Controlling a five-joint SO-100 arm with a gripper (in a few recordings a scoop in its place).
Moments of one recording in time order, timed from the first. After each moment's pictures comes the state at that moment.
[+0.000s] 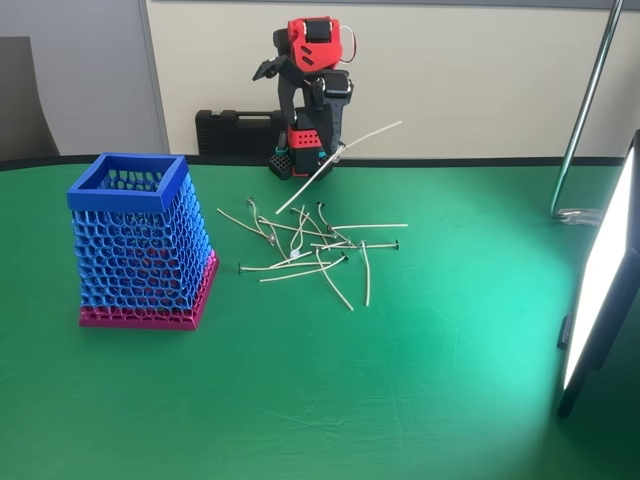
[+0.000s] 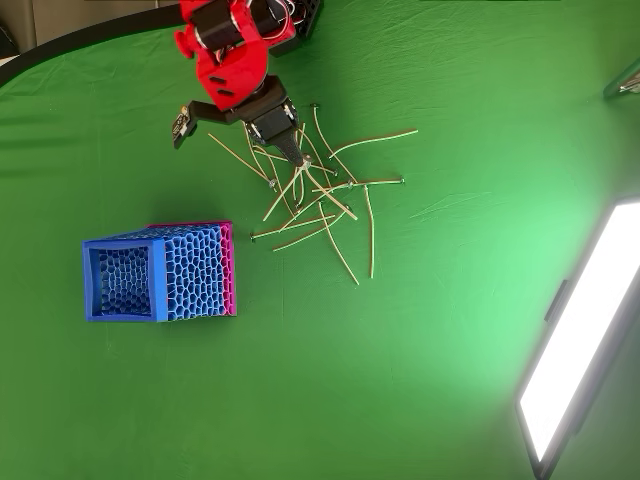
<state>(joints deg) -11.7 138.0 116.5 64.7 -16.8</state>
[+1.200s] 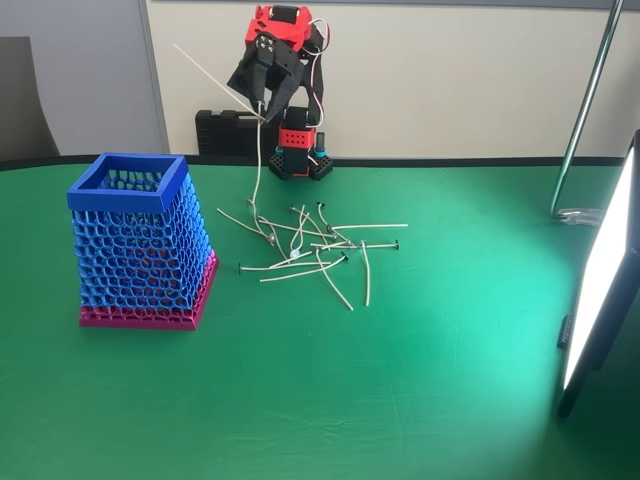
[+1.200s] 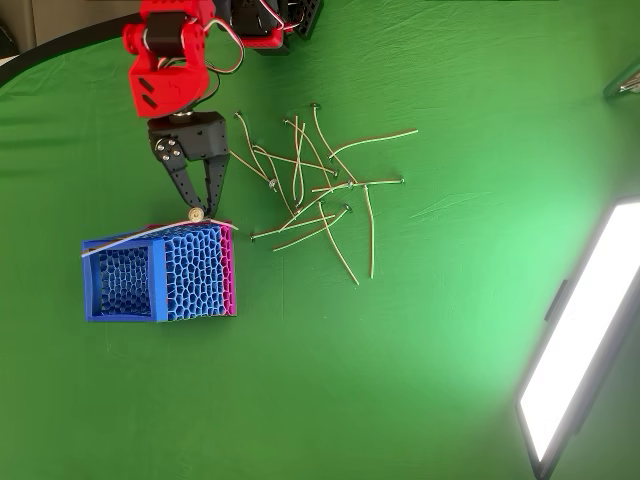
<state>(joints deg) 10.4 130.4 105.0 46.8 54.7</state>
